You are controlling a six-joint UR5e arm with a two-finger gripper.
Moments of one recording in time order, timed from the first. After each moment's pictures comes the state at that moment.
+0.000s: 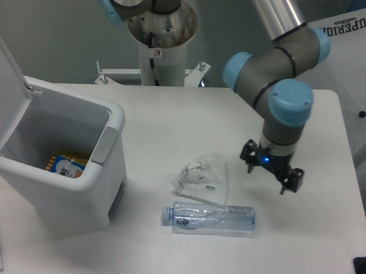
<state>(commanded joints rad) 2.64 -1.98 -1.74 -0.90 1.56 1.28</state>
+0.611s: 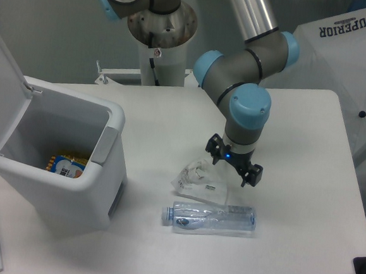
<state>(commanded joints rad) 2.56 -1.96 -1.81 -0.94 1.56 1.23</state>
